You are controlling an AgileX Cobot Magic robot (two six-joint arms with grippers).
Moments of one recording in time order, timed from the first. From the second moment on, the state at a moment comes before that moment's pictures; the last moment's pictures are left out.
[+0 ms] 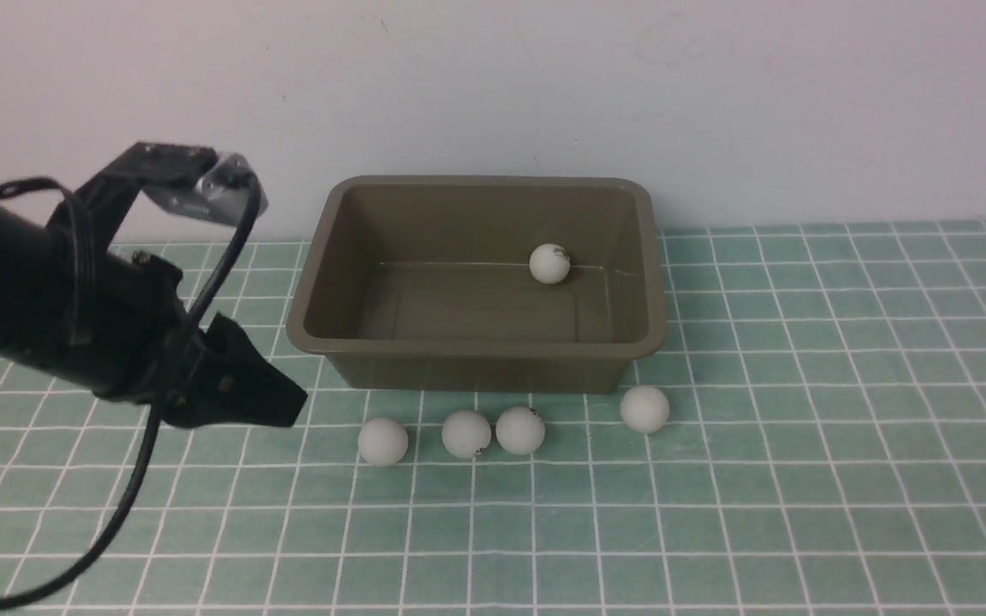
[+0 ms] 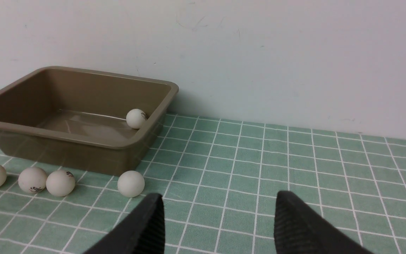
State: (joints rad) right arm -0.04 -0.01 -0.47 0.29 0.87 -0.28; left arm -0.01 1.35 -0.97 -0.75 1.02 0.83
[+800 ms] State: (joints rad) right arm -0.04 -0.01 -0.47 0.29 0.86 -0.28; left arm -0.32 1.63 -0.82 -0.85 0.26 0.84
